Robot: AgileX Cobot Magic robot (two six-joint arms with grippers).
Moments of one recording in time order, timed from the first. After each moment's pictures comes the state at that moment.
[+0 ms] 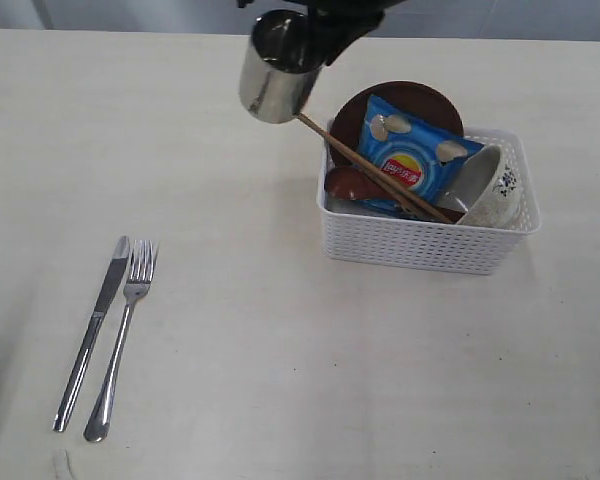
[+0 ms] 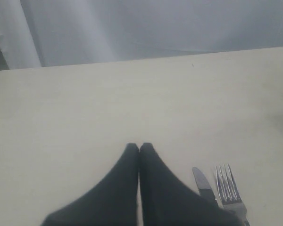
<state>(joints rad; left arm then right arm) -0.15 0.00 0.00 0.01 0.33 0.02 0.63 1.91 -1.84 0.01 1.22 0.28</state>
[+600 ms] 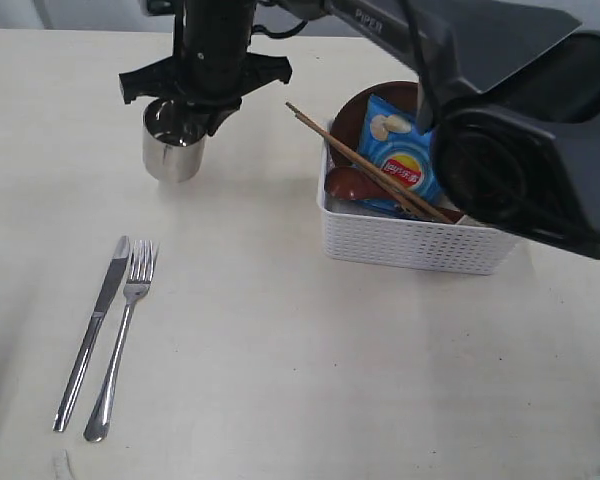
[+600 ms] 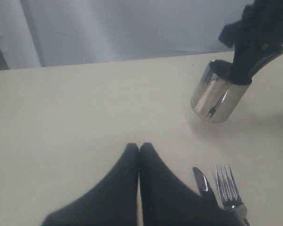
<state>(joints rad) -0.15 0.00 0.00 0.01 0.33 0.02 0.75 2.45 -2.33 0.08 1.22 0.29</state>
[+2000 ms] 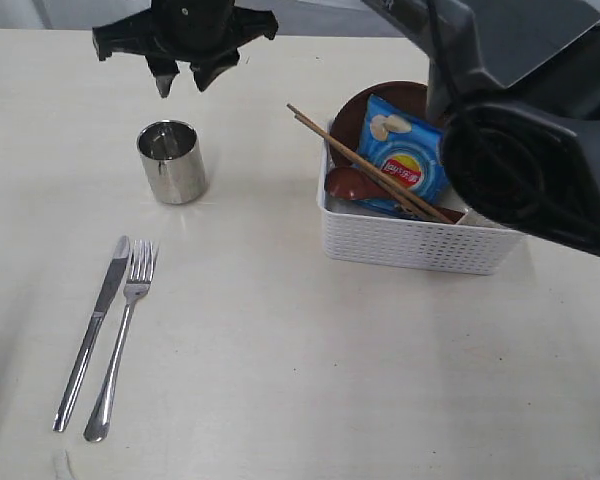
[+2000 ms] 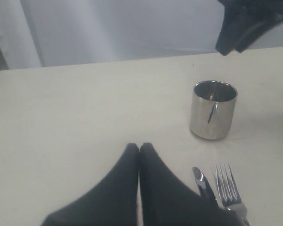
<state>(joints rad) -0.15 0.00 0.00 0.01 0.33 0.02 0.76 2.39 -2.42 0.07 1.23 0.24</state>
